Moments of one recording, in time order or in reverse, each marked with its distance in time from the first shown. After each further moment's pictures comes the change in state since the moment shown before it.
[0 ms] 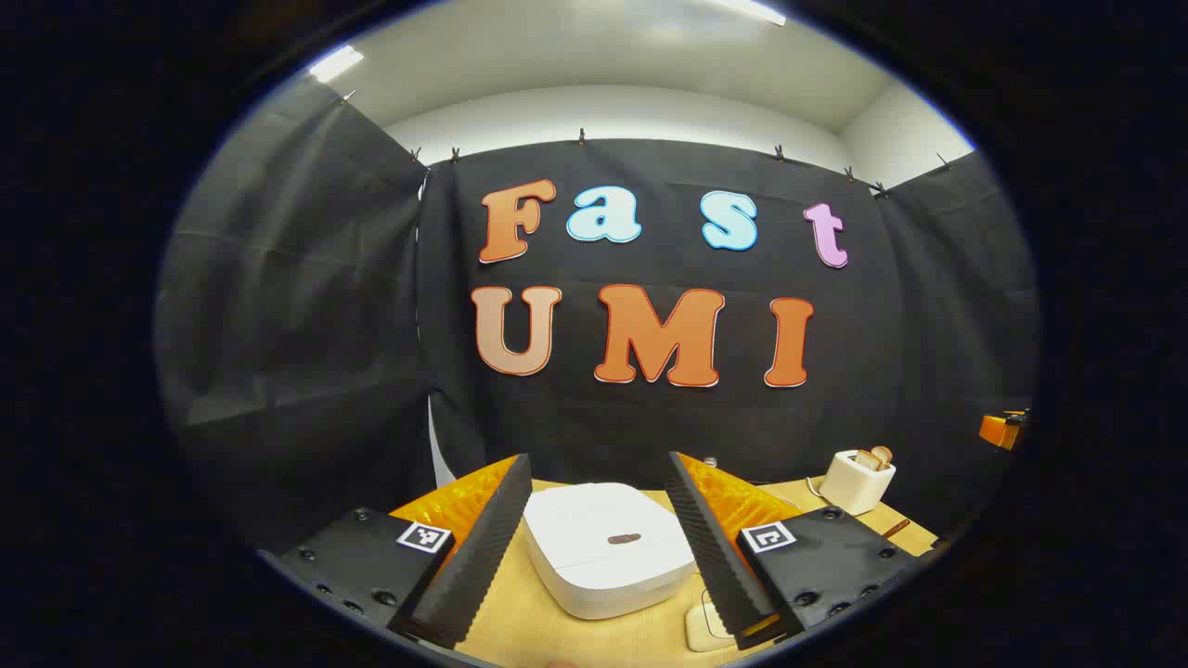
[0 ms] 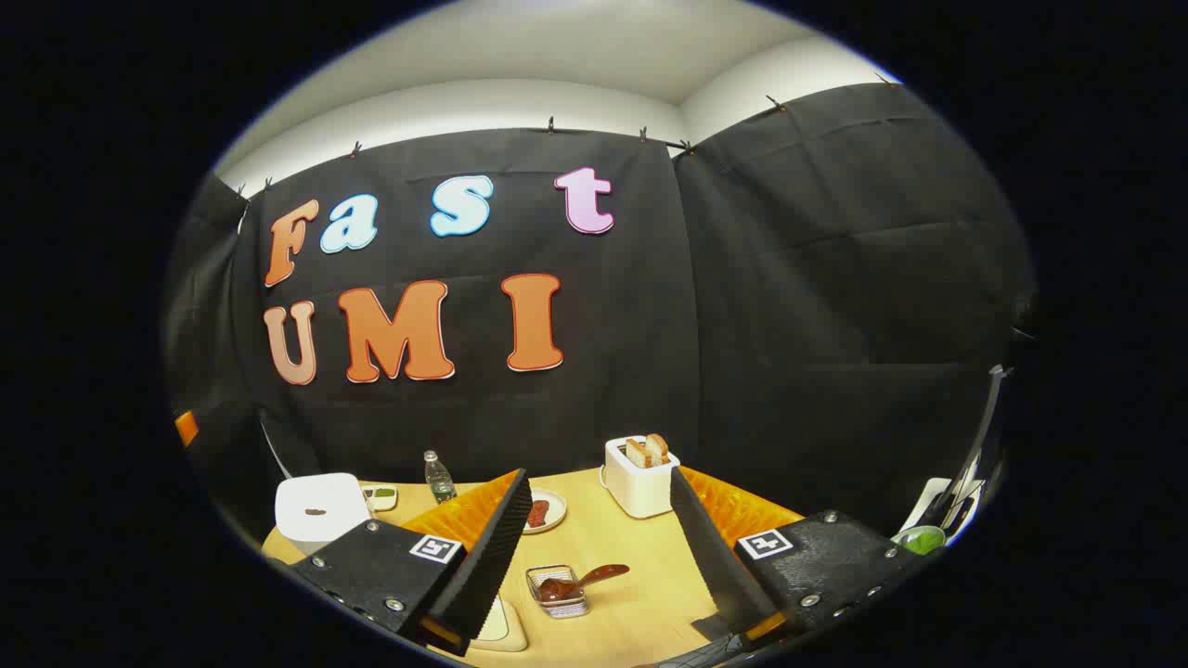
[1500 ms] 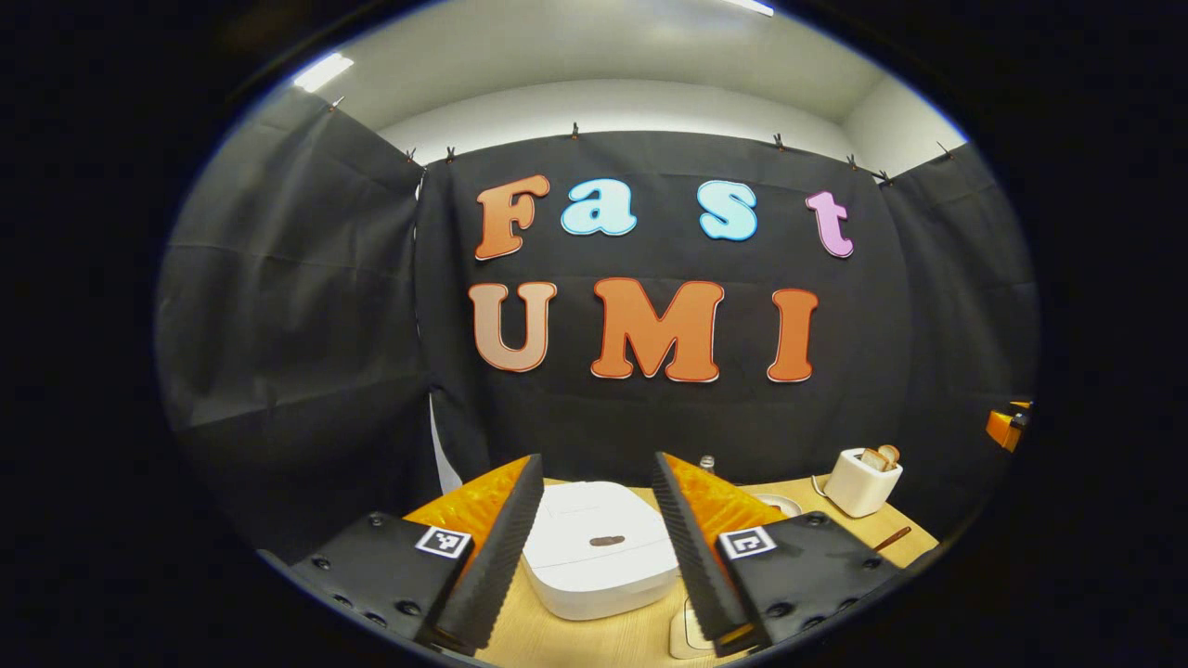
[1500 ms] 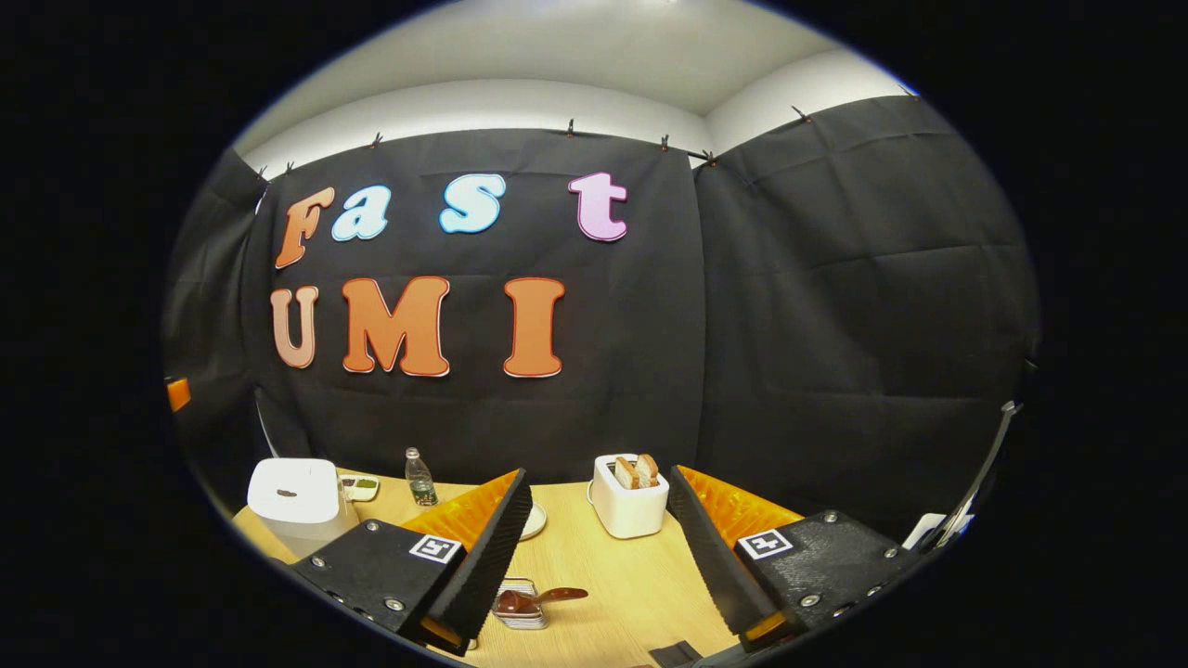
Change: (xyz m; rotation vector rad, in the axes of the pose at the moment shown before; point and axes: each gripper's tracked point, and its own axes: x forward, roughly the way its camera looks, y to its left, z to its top) left arm 0.010 -0.026 0.006 0.039 0.021 0.039; right arm 0.030 -0.020 0.006 -0.059 -0.026 0.054
